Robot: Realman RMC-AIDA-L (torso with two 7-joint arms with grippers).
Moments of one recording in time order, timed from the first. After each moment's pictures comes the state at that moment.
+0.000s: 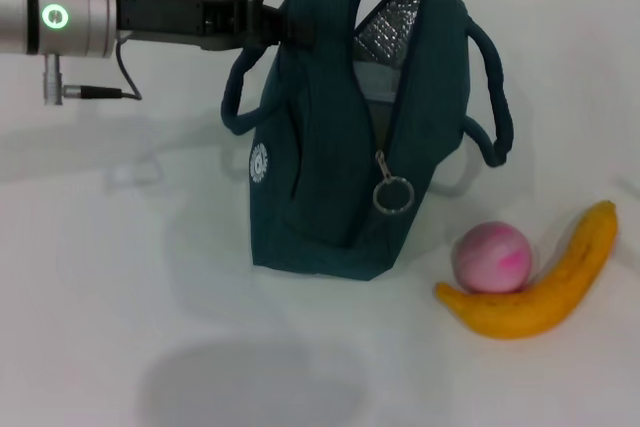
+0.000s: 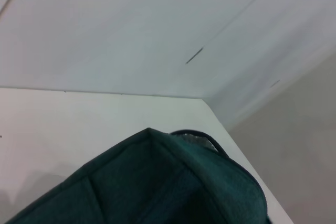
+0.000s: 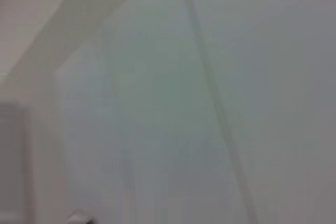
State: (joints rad) left arm -0.72 -2.02 0.84 0.84 1.97 1.52 -2.36; right arm 0.19 2.01 -0.32 -0.61 -1.50 -2.06 1.20
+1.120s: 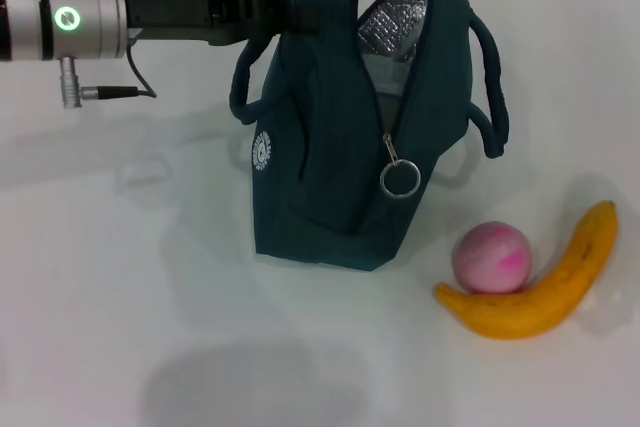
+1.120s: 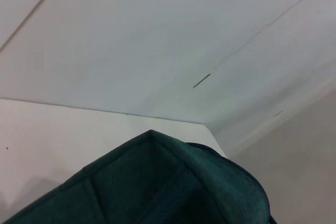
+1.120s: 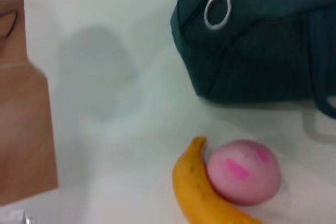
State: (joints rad) left arm -0.71 -2.05 0.81 0.81 1.94 1.46 -2.37; right arm 0.40 2.01 -0.96 -1.63 -2.33 -2.03 1.82
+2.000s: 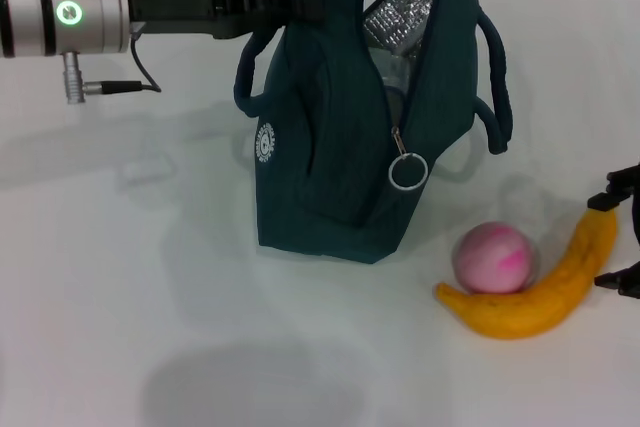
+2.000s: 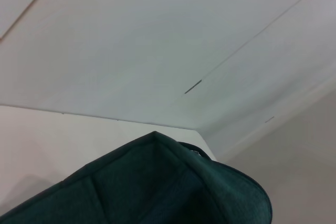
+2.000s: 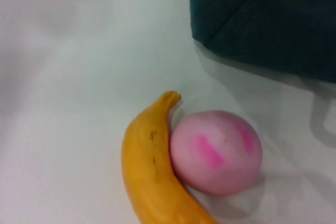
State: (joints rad) left arm -0.71 -2.05 0.82 0.81 1.92 1.46 -2.37; right arm 0.42 2.01 -1.35 -1.56 -2.50 -1.68 1.78
